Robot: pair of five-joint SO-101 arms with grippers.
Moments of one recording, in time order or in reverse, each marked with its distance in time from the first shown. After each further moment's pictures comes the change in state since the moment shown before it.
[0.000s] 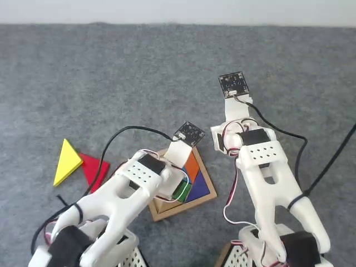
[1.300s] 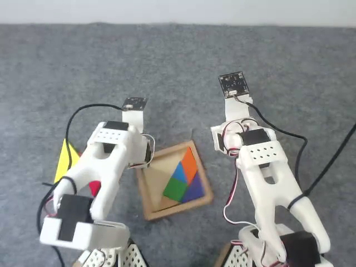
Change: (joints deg) left arm -26.0 19.1 -16.7 8.2 4.8; right arm 0.1 0.0 0.0 0.0 0.0
